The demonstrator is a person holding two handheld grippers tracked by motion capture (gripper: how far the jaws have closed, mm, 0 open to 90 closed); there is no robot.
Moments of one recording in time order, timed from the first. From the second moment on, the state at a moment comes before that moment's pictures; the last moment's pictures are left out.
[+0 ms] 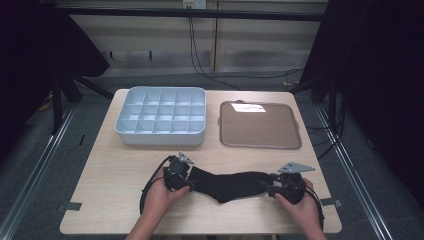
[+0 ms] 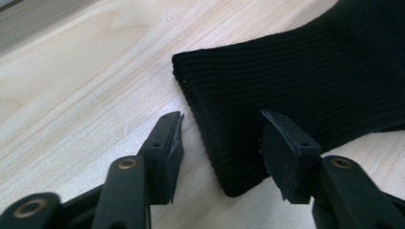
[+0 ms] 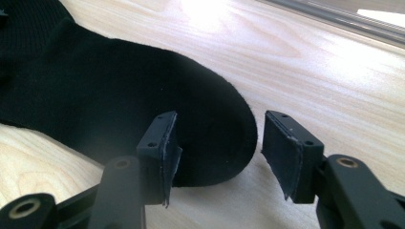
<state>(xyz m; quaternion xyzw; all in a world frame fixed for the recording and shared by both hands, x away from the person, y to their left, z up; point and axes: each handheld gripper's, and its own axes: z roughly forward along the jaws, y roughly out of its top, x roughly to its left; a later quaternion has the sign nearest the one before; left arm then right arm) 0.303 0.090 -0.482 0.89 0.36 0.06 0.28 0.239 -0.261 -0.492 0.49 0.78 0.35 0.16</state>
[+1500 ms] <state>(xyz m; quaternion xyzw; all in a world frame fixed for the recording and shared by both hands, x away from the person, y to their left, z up) 0.312 0.098 -0.471 0.90 0.38 0.01 0.21 0.242 -0.245 -0.475 0.46 0.81 0.33 0.13</state>
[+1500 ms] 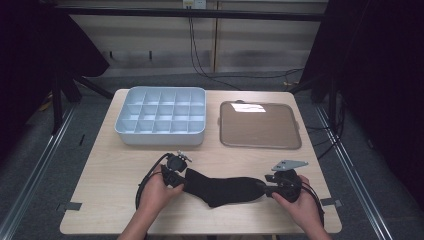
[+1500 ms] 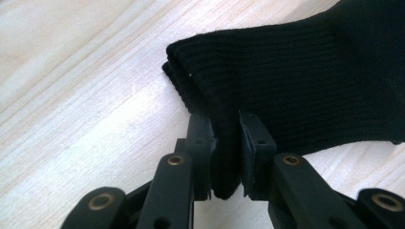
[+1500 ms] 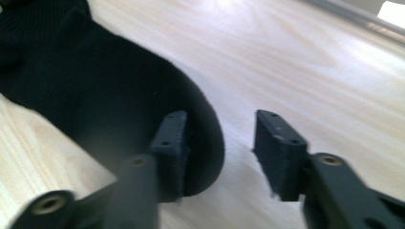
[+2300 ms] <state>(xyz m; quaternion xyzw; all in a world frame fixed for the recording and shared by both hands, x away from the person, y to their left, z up) 0.315 0.110 -0.436 0.90 0.38 0.01 0.21 0.244 -0.232 -0.484 0.46 0.82 0.33 0.11</state>
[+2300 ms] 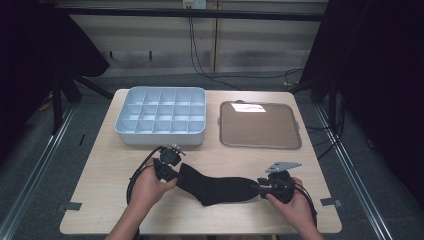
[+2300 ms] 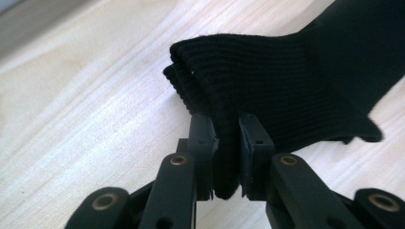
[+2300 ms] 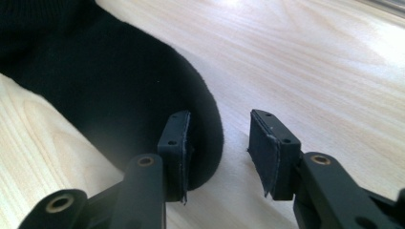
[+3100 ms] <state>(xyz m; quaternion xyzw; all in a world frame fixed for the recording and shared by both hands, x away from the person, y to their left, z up) 0.319 0.117 -0.411 0.90 0.38 0.02 0.20 0.244 -0.226 -0.472 0.45 0.82 0.34 0.10</state>
